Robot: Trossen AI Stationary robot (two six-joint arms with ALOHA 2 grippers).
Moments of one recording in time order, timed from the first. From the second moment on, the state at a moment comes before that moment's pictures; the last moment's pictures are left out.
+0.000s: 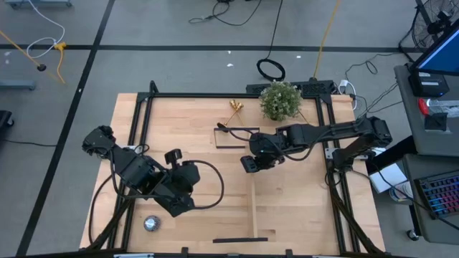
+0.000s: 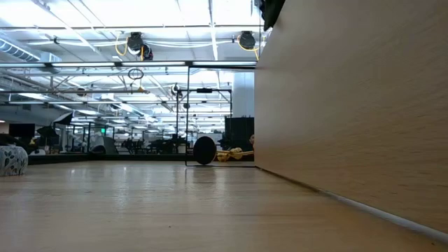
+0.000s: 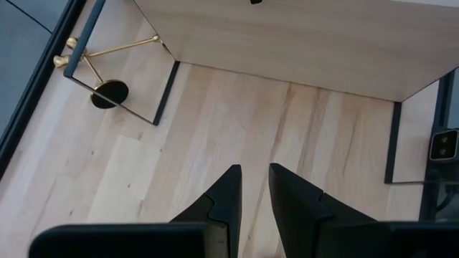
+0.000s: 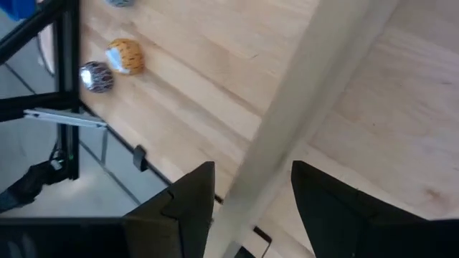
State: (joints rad) left arm -0.59 1.71 1.98 -1.49 -0.48 -0.78; right arm 0.09 1.56 1.39 -0.82 -0.21 1.31
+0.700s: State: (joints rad) left arm -0.59 1.71 1.98 -1.52 -0.47 -0.77; right arm 0.10 1.56 1.31 -0.74 -0.21 1.36
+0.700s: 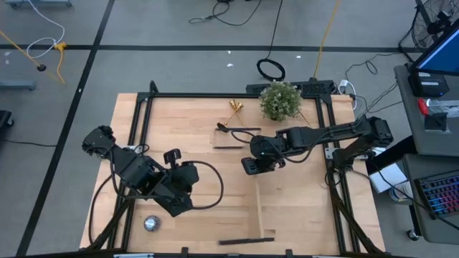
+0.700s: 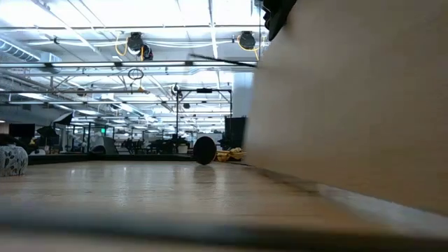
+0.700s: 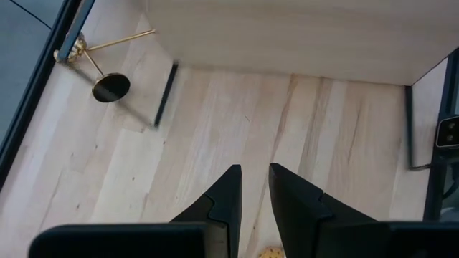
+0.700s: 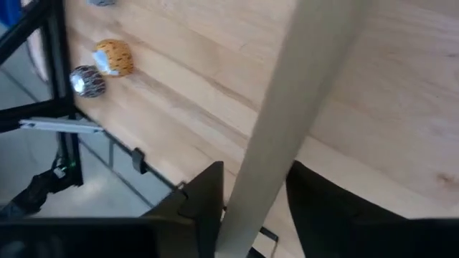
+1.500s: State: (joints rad) left arm -0.58 1.71 1.98 -1.52 -0.50 -0.81; right arm 0.11 1.55 1.30 -0.58 -0.20 1.29
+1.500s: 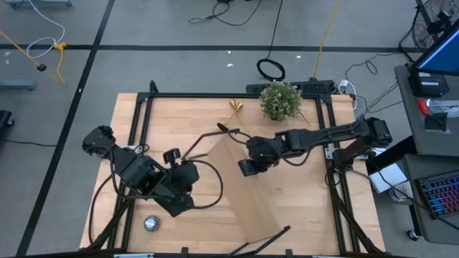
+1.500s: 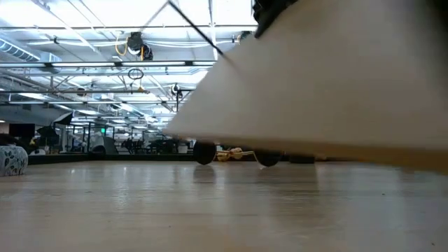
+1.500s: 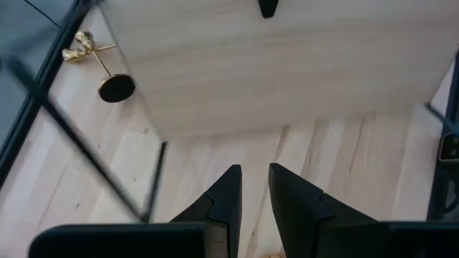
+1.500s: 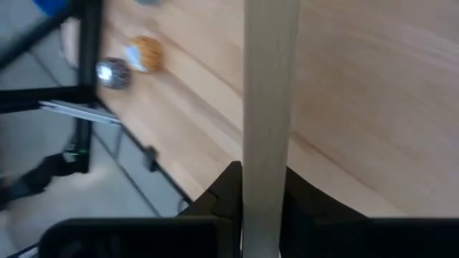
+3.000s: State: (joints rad) left arm -0.92 1.34 1.98 -1.47 -0.86 -1.36; right arm 0.06 1.24 1.31 0.07 0.02 0.66
